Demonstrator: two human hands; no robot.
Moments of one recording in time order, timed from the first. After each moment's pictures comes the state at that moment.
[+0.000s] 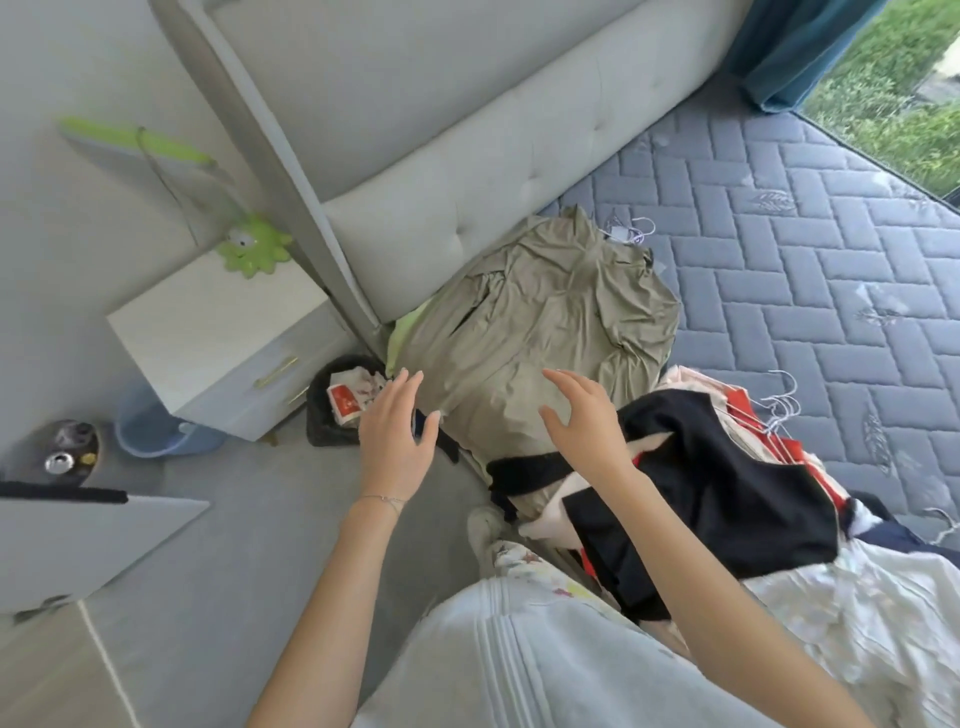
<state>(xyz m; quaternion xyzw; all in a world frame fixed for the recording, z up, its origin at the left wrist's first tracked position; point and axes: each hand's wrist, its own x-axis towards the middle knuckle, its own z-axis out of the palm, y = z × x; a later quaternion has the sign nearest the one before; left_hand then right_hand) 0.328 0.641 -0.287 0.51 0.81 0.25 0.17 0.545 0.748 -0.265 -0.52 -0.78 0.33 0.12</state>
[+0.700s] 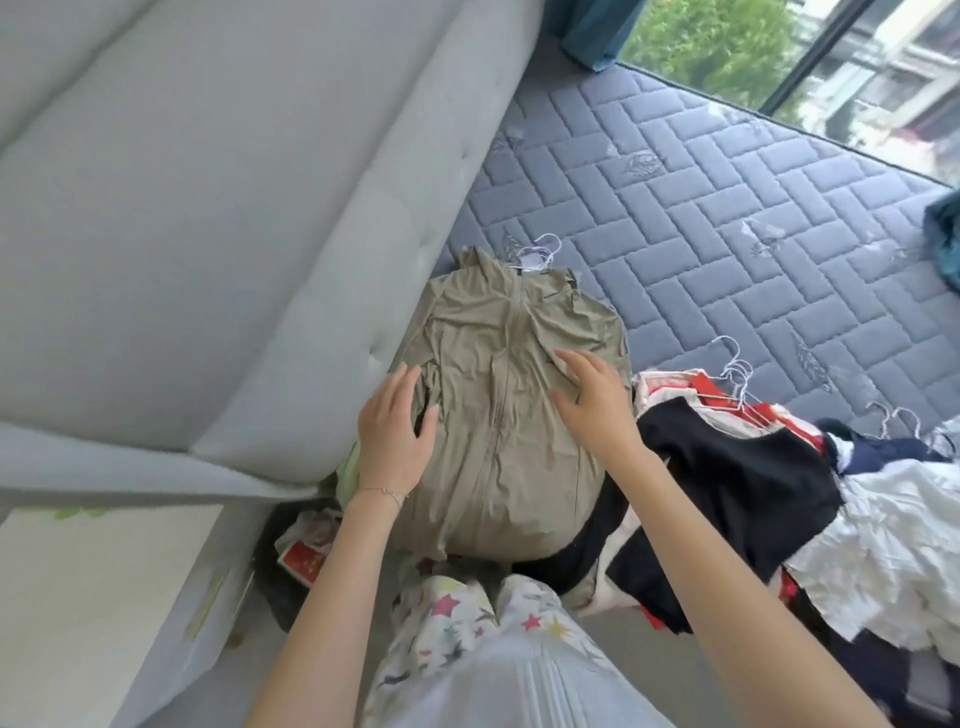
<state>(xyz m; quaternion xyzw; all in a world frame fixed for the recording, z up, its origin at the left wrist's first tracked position) 0.203 0.961 -0.344 0.67 0.66 0.19 0.27 0.454 0.970 -0.290 -0.71 -0.62 0.28 0.16</state>
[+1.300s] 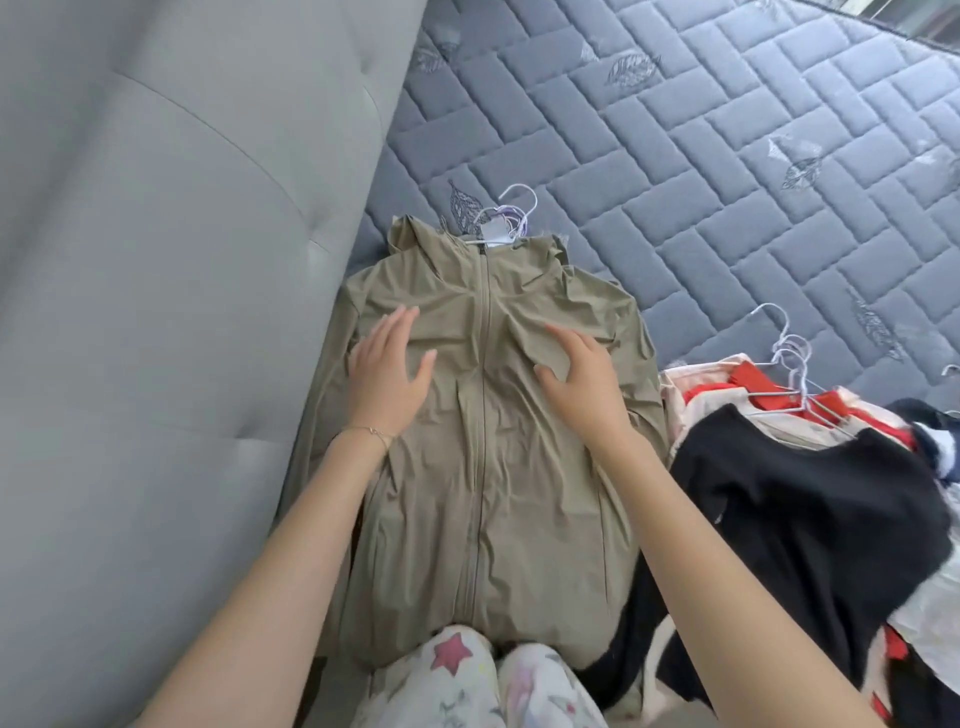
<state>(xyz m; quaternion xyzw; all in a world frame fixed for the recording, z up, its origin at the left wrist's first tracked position) 0.287 1.175 -0.546 0.73 0.59 0.16 0.30 0.505 1.115 -0.502 -0.78 -0.52 0.29 0.16</state>
